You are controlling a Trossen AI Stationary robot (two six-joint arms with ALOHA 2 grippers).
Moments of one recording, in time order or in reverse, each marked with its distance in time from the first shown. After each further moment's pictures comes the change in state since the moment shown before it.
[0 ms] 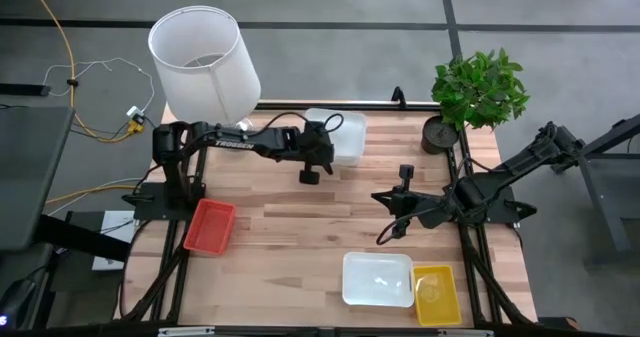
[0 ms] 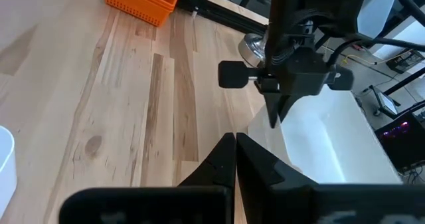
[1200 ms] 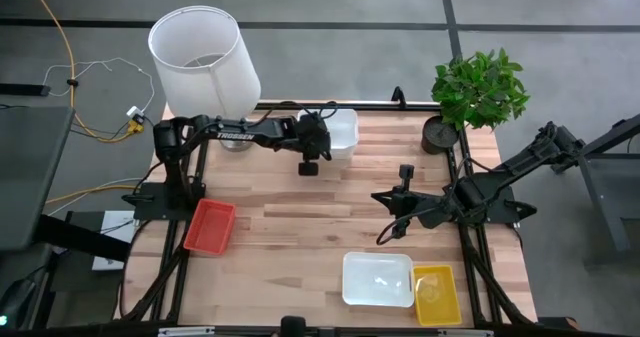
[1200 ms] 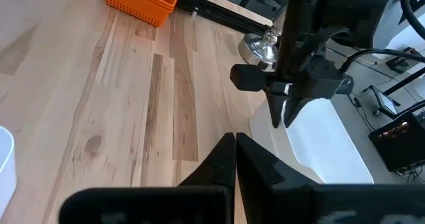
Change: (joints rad) left arm 0.102 0.014 0.002 -0.009 0.086 -0.049; right arm 0.000 0.000 0.000 0.001 0.001 0.000
